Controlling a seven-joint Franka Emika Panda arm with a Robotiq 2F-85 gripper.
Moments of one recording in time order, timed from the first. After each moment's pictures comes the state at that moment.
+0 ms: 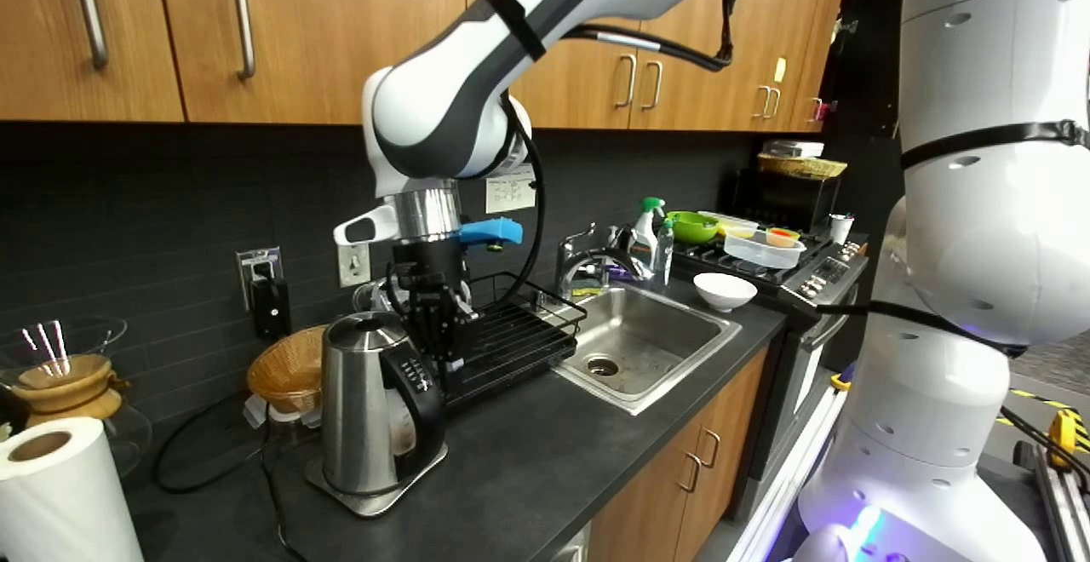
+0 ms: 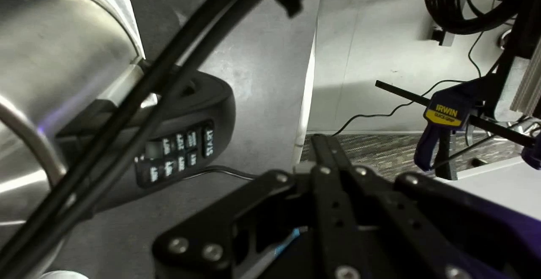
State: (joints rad) arm 0.21 0.22 0.27 -2.19 0.12 2.14 -1.25
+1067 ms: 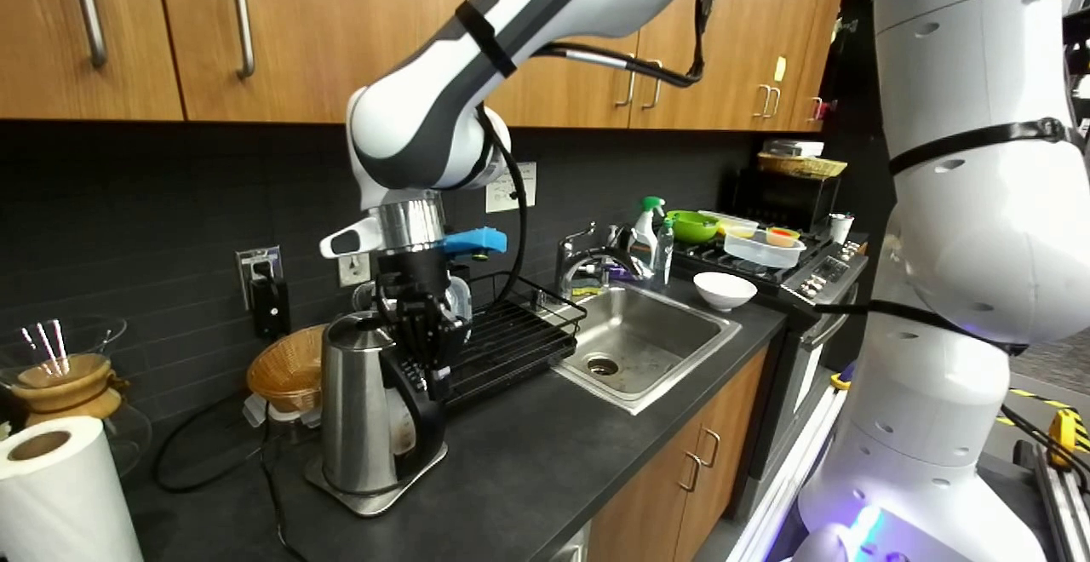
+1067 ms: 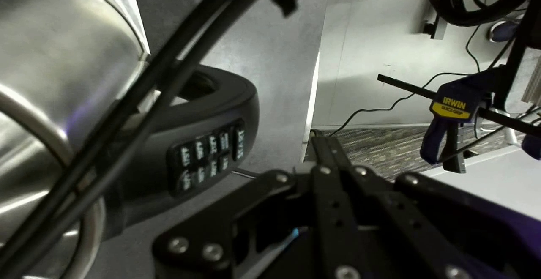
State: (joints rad) arm 0.20 0.31 0.28 -2.10 0.12 2.11 -1.24
